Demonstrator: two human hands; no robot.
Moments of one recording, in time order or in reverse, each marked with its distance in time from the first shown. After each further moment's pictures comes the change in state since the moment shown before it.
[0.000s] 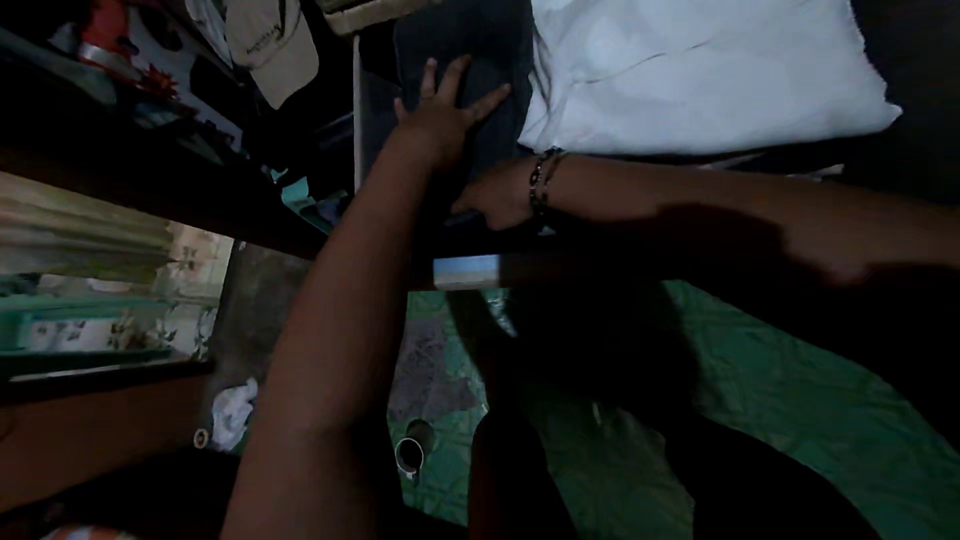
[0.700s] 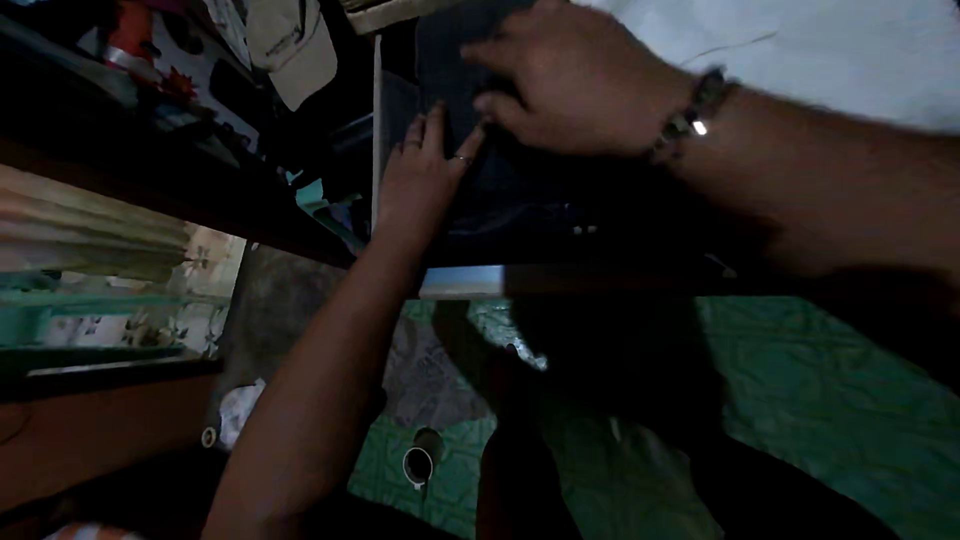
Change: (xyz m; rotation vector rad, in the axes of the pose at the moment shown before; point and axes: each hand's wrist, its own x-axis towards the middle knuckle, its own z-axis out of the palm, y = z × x) left_hand -0.058 -0.023 0.049 0.174 0.357 -0.030; right_hand -0.034 0.024 -0.031 0.040 0.876 0.050
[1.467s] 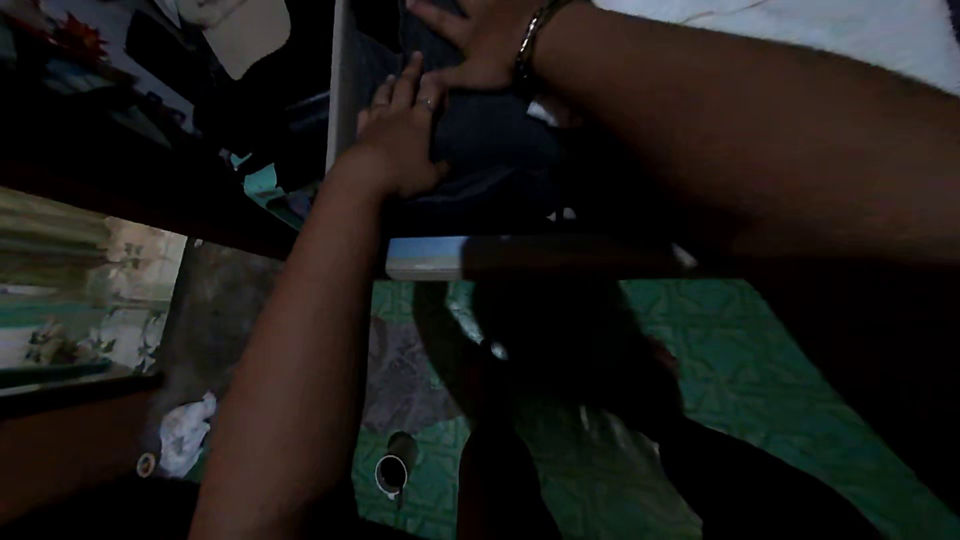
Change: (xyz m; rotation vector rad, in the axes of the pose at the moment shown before) left_hand 0.041 -0.023 0.000 -0.338 -0.269 -0.030; right_hand 0.089 0.060 0.057 -0.079 -0.308 0.191
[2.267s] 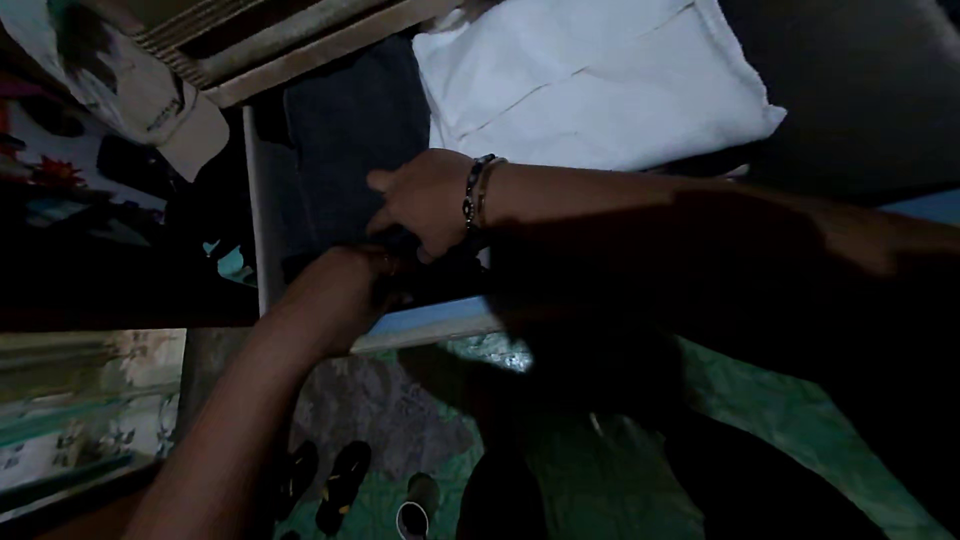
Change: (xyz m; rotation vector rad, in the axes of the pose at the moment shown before) left_hand -0.059 0.050 -0.002 0.052 -0.149 0.237; right_hand -0.099 -0.017 0.012 -0.061 -0.159 -0.327
